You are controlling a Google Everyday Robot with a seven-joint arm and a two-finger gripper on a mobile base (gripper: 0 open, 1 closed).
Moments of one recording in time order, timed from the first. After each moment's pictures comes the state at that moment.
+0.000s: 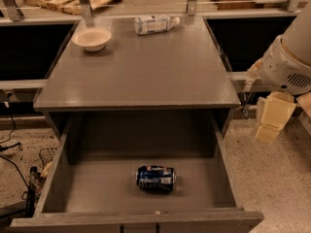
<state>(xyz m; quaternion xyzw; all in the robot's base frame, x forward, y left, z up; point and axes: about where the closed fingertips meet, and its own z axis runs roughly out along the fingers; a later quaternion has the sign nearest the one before) 0.444 -0.208 0.916 -0.61 0.78 0.01 0.12</state>
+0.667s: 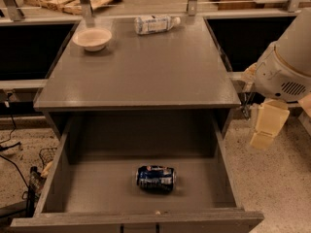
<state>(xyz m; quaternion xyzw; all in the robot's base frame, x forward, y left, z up) 0.439 -0.197 0.910 -0.62 0.77 0.00 0.13</state>
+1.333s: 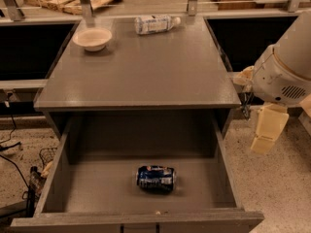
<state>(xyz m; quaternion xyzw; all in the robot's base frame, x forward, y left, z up) 0.431 -0.189 0.907 -0.65 0.75 0.02 0.13</state>
